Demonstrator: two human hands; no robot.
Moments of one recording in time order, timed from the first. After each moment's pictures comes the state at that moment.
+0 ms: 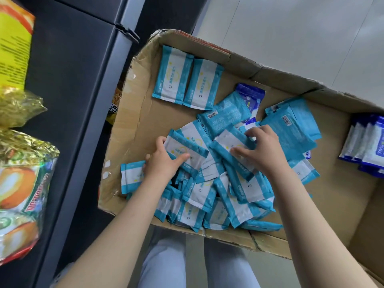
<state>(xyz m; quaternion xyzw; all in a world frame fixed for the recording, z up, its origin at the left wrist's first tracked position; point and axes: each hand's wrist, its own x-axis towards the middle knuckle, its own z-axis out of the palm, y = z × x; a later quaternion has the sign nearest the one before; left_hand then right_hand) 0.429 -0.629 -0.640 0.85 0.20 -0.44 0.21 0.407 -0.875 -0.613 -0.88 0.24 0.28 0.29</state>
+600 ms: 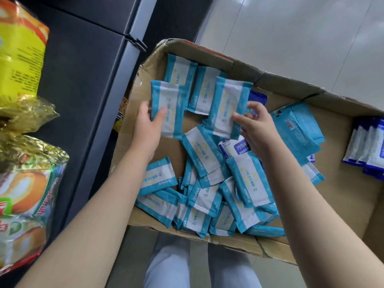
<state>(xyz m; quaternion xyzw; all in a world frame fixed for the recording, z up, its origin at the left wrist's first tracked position) 0.508 -0.609 -0.627 0.78 0.21 -0.21 0.55 0.465 -0.851 -0.614 -0.60 0.40 0.16 0.67</state>
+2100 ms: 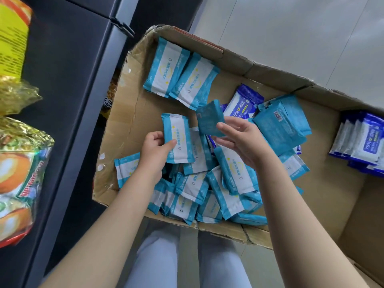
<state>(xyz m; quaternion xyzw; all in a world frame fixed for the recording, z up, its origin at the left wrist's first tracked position) 0.429 -0.641 -0.625 0.65 0.40 -0.30 0.57 0.423 -0.855 -0.609 -0.53 0.36 0.25 0.73</state>
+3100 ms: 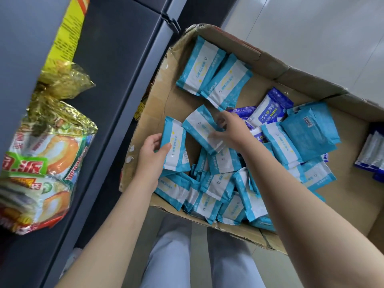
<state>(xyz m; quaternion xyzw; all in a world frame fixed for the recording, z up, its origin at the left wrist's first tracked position) 0.411 -0.560 -0.619 0.69 0.38 -0.26 0.56 0.460 -0.785 -0.656 -0.87 0.11 0.33 0.36</state>
